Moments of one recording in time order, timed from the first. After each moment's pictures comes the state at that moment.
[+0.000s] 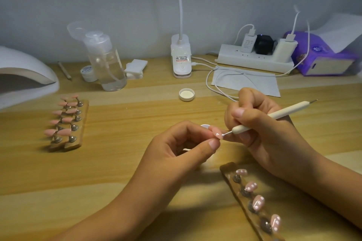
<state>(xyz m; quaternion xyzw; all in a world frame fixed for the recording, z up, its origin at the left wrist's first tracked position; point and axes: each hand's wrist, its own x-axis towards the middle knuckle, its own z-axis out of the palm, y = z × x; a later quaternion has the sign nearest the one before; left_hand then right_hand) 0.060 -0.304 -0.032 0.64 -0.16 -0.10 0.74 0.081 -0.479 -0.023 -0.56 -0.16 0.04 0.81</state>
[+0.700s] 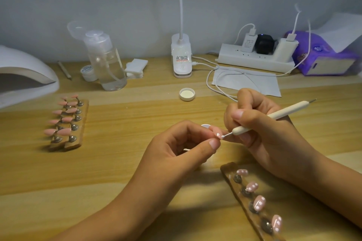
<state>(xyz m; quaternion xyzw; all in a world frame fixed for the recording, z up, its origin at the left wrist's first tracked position) 0.061 -0.303 -0.032 0.65 -0.16 -0.10 0.74 0.081 -0.479 -0.024 -0.55 -0.16 0.04 0.82</state>
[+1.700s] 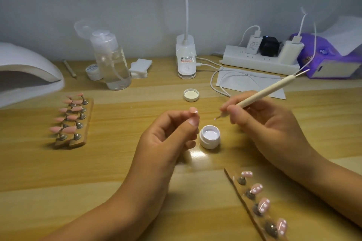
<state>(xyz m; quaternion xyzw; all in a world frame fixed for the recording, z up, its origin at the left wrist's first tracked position) 0.071 -0.296 -0.041 0.59 -0.07 -0.04 0.81 0.088 -0.489 -0.034 -0.78 -0.19 -0.13 0.58</state>
